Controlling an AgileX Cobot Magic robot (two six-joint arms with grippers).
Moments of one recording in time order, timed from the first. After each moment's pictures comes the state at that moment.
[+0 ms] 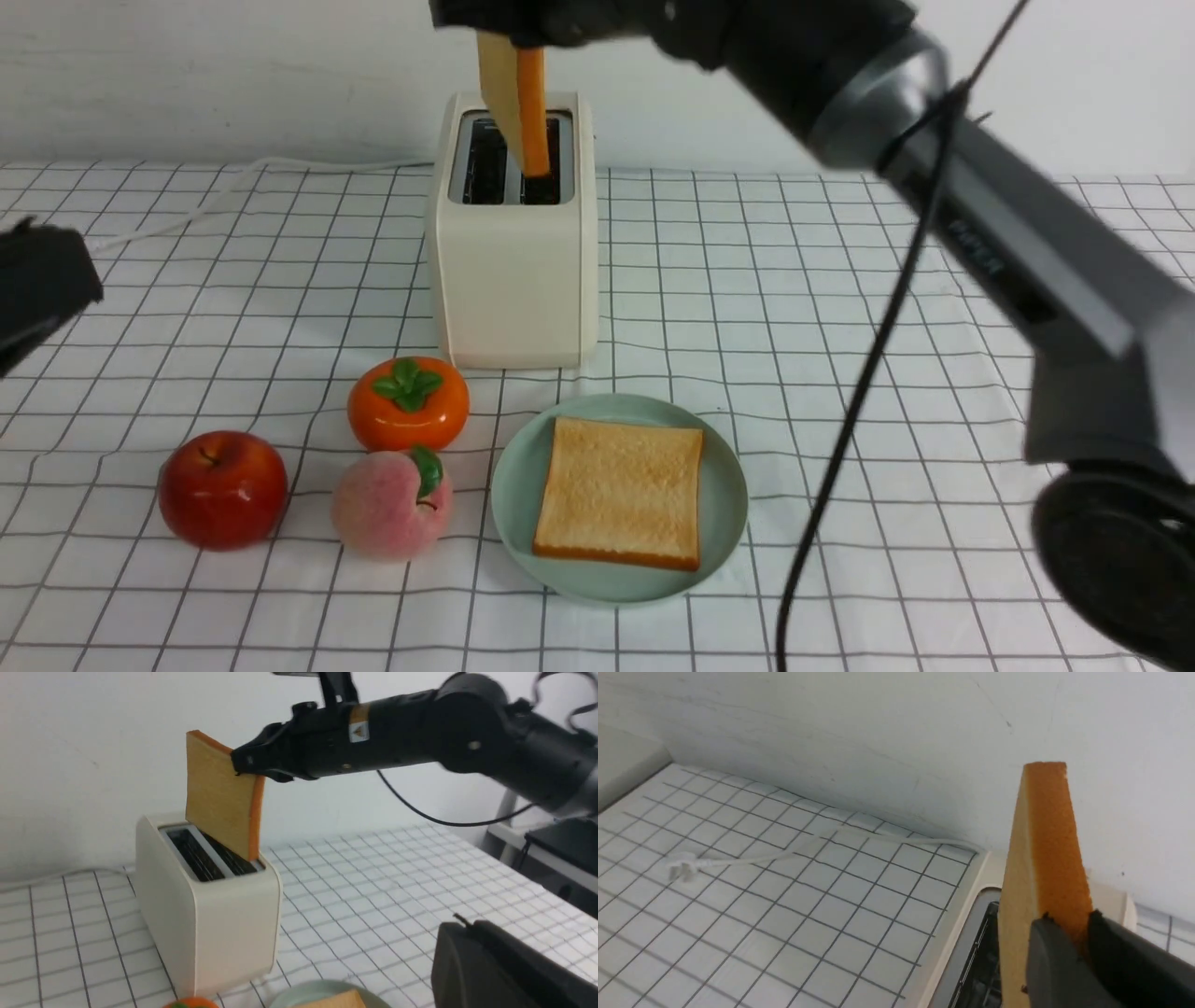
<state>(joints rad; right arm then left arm) 0.66 2.26 -2.63 -0.18 0.79 0.26 -0.42 0.49 -0.70 -0.33 0.28 0.16</state>
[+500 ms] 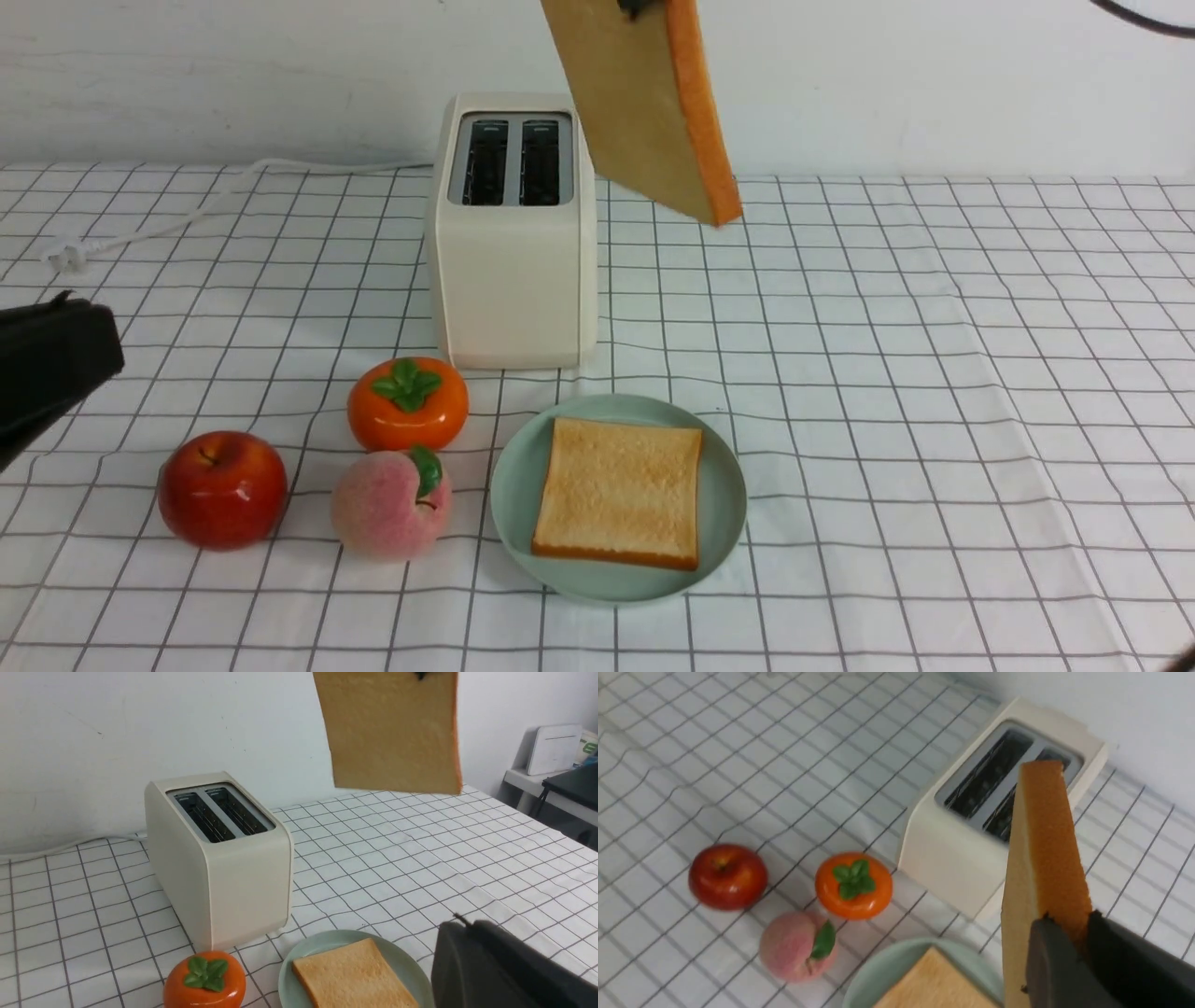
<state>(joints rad) 0.67 1.83 -2.33 0.02 1.27 0.00 -0.42 0.49 -0.70 -0.27 0.41 0.16</state>
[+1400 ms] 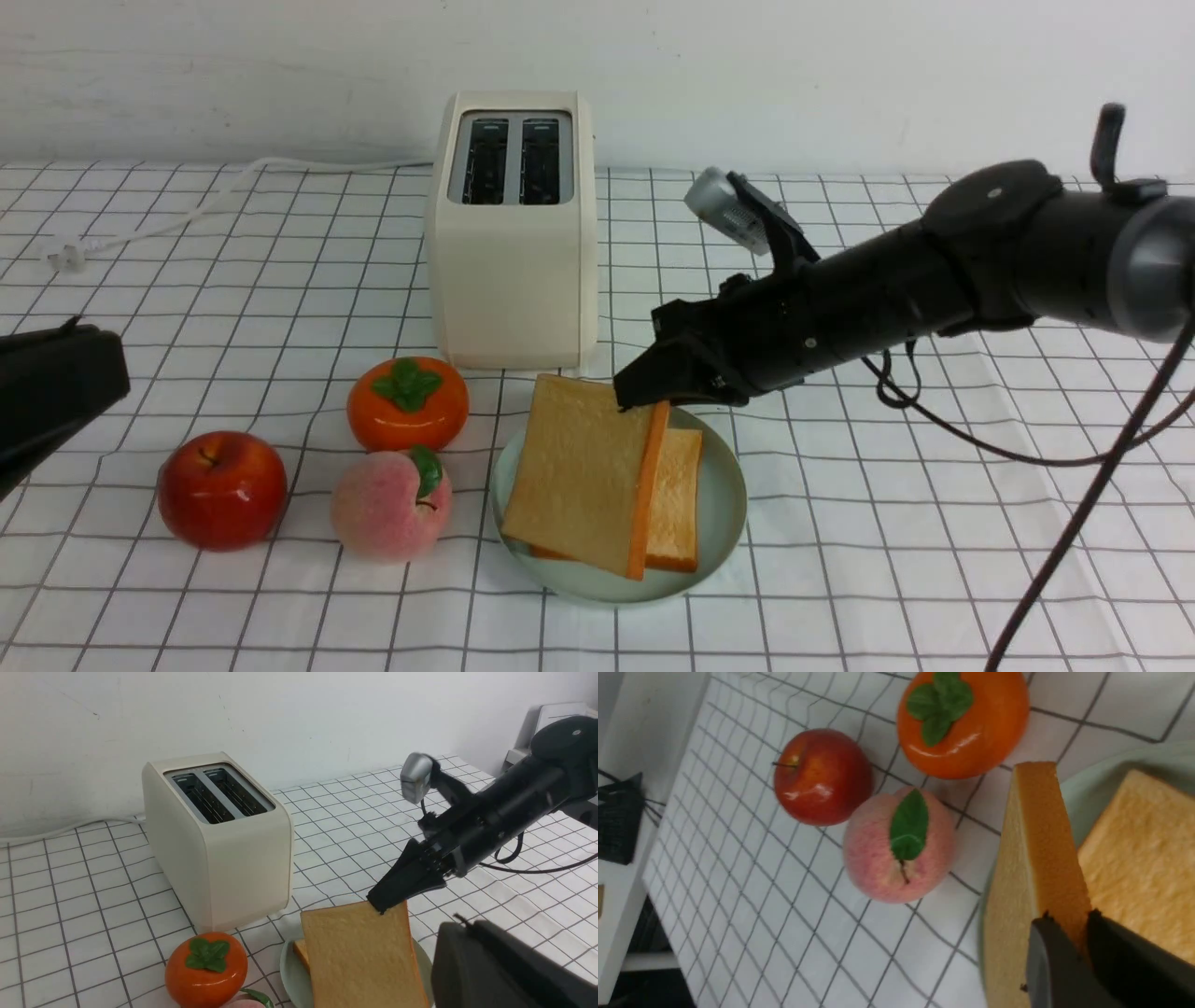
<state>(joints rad) 0.33 1.93 -1.38 1.16 0.79 -0.66 -0.42 0.49 -0.70 -0.26 0.44 0.16</state>
